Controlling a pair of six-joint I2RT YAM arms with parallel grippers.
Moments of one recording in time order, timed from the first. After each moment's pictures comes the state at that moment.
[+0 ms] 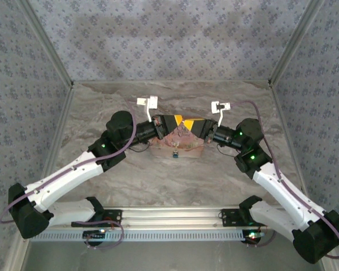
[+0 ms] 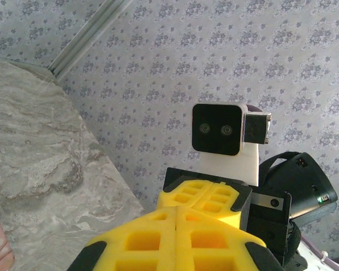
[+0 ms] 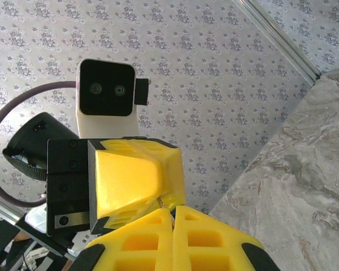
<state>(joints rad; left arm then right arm) -0.88 1.14 1.03 0.14 0.27 -0.88 0.51 0.93 0.75 0.35 -0.70 0.93</state>
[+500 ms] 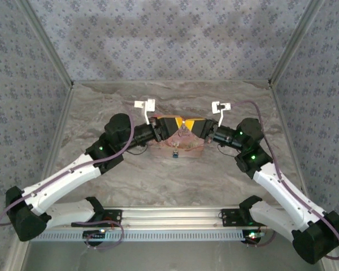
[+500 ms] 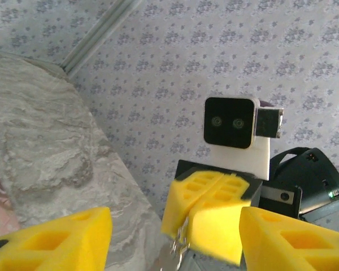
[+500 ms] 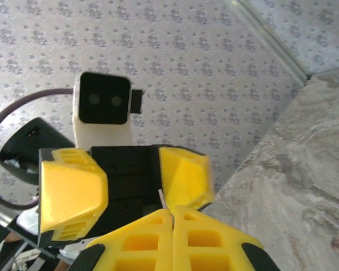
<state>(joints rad) -0.88 1.08 0.99 0.09 0.22 -0.87 0.49 0.92 0.75 0.31 -0.70 0.89</state>
